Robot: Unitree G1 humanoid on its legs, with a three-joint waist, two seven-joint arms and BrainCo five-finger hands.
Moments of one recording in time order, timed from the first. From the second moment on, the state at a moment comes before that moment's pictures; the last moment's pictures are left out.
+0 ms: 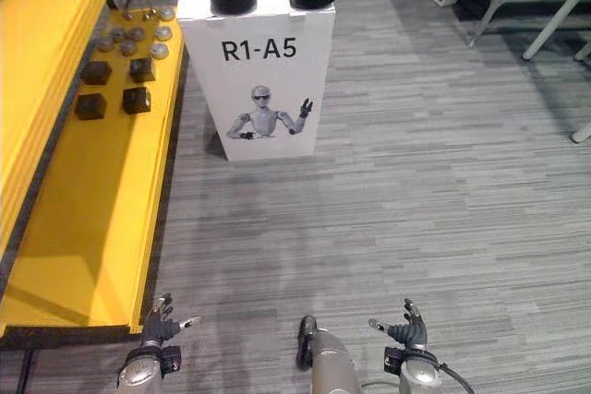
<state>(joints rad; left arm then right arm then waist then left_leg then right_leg) 0.10 0.09 0.07 0.63 -0.07 -0.13 0.15 0.05 -0.21 -0.19 0.72 0.07 -0.12 -0.13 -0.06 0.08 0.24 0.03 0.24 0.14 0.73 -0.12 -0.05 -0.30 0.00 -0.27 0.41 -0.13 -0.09</state>
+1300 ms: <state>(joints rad) 0.14 -0.02 0.08 0.67 -0.08 -0.13 0.15 0.15 -0.08 -0.18 0.69 0.07 -0.11 -0.13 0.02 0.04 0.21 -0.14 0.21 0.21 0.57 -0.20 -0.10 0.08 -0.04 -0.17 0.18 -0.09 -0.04</state>
